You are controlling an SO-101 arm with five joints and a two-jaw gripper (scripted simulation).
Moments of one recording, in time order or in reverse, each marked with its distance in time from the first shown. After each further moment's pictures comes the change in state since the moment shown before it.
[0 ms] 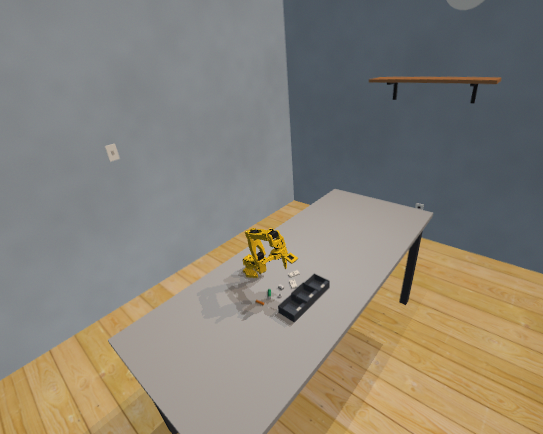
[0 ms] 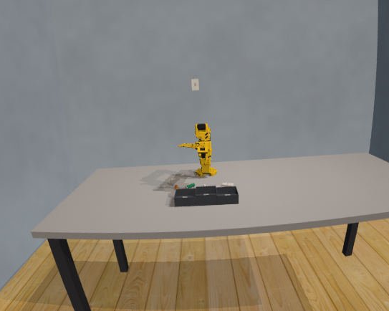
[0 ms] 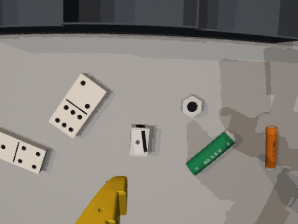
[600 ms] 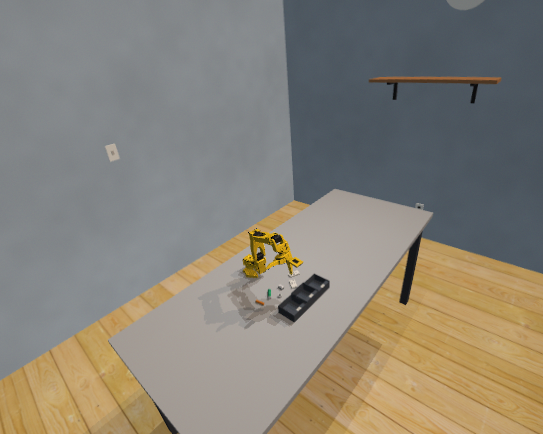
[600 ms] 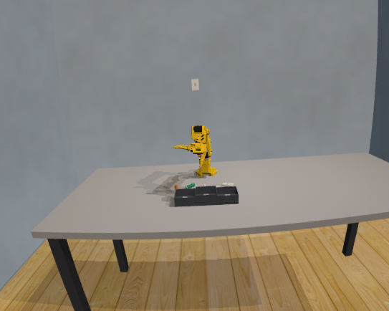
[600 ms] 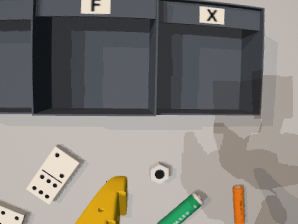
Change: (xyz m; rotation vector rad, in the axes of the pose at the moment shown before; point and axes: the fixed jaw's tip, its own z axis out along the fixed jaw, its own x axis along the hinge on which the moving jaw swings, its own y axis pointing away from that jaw) arm -0.047 -0.021 0.011 0.039 -0.116 -0.010
